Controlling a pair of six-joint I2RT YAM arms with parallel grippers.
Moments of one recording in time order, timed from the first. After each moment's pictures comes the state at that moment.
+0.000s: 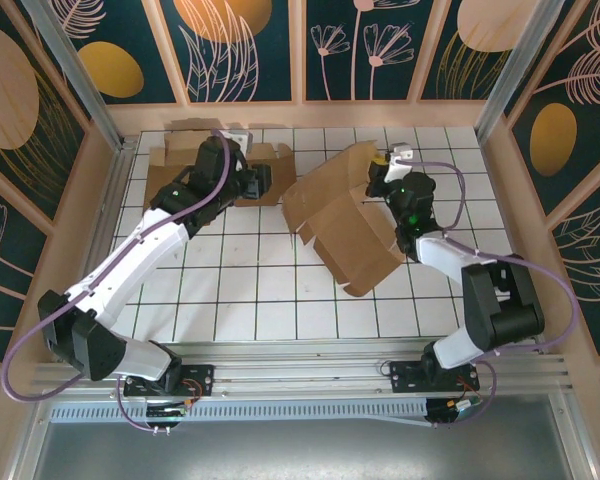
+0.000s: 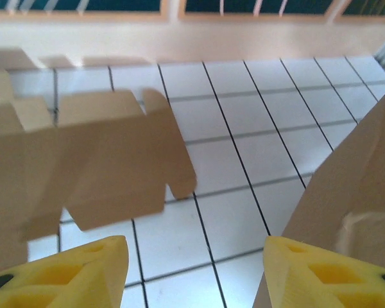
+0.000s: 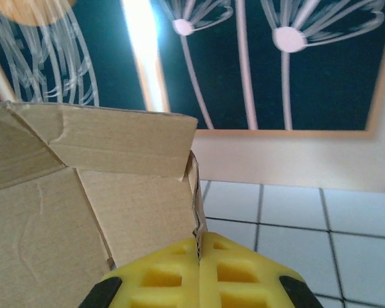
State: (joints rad) left arm -0.55 1.43 1.38 -0.53 -0.11 -0.35; right arm 0.29 1.49 0.77 0.67 -0.02 0.12
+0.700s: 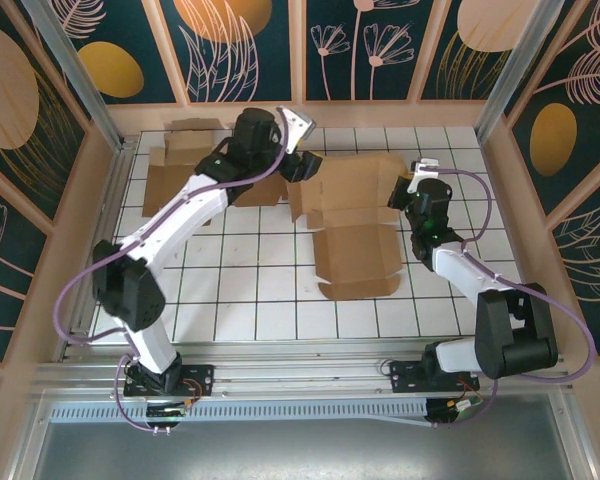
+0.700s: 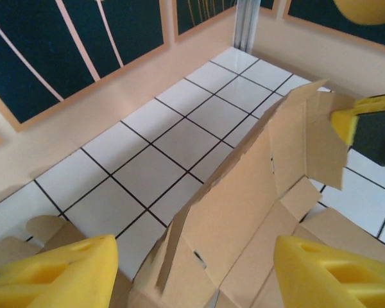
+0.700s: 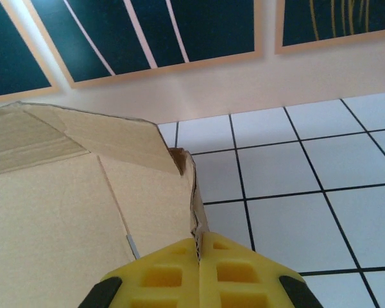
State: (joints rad) left arm -0.58 1.79 1.70 -0.36 0.24 0.11; right arm 0.20 1.35 0.71 0.38 0.09 0.19
